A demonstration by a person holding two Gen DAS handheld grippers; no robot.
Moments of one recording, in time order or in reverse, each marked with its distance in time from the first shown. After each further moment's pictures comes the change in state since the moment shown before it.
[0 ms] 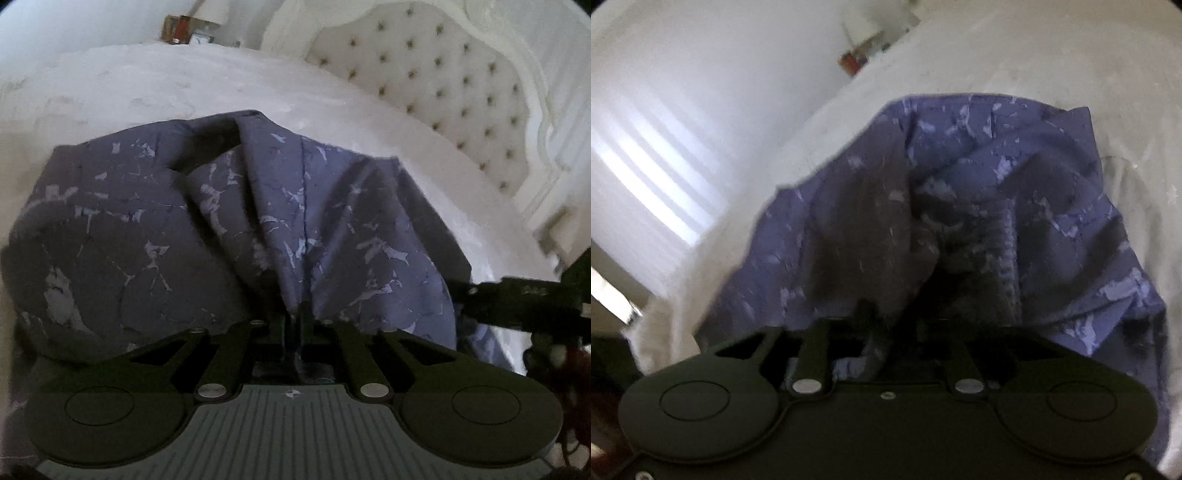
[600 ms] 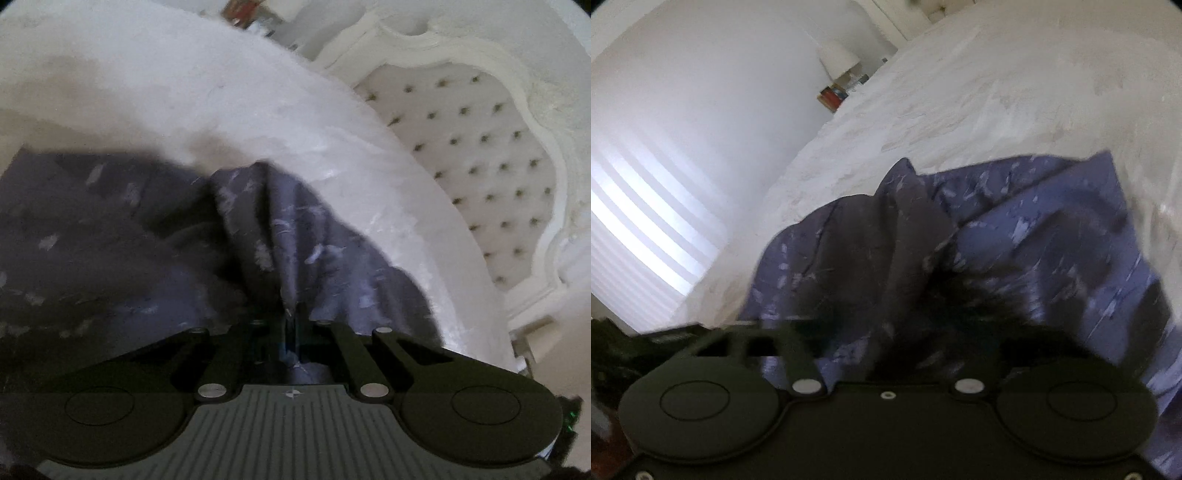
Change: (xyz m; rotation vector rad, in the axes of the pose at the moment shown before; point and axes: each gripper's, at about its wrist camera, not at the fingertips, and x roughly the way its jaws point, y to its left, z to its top) left arm 0.031 0.018 0.085 -0.294 -0.024 -0.063; right arm 0.039 0.007 0.037 0.061 -0.087 -0.064
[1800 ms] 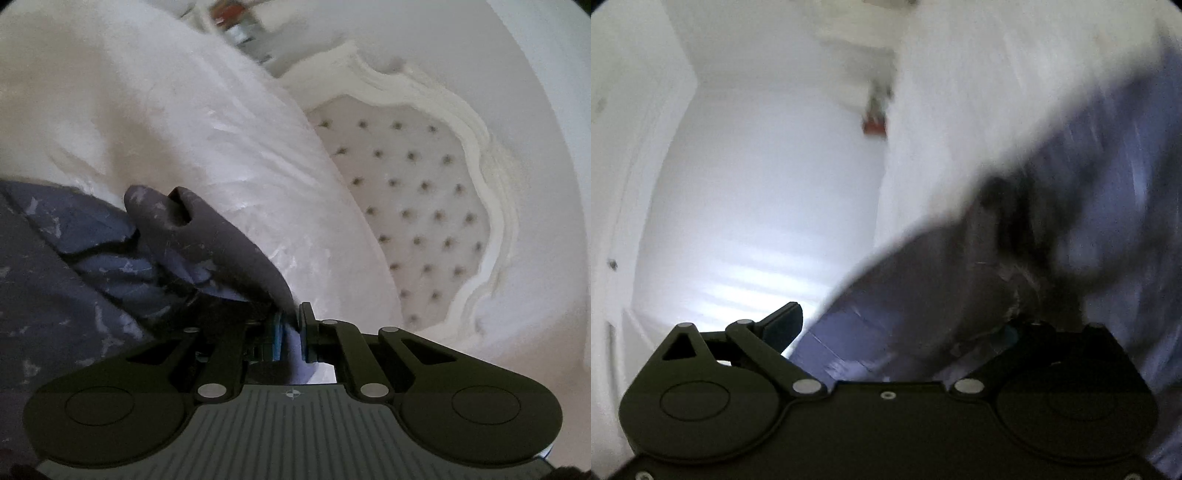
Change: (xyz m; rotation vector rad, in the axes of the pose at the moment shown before) left arm -0.059 -0.040 0.037 -0.171 -0.014 -0.224; right arm 0.027 -0.024 0.035 0.471 -0.059 0.449
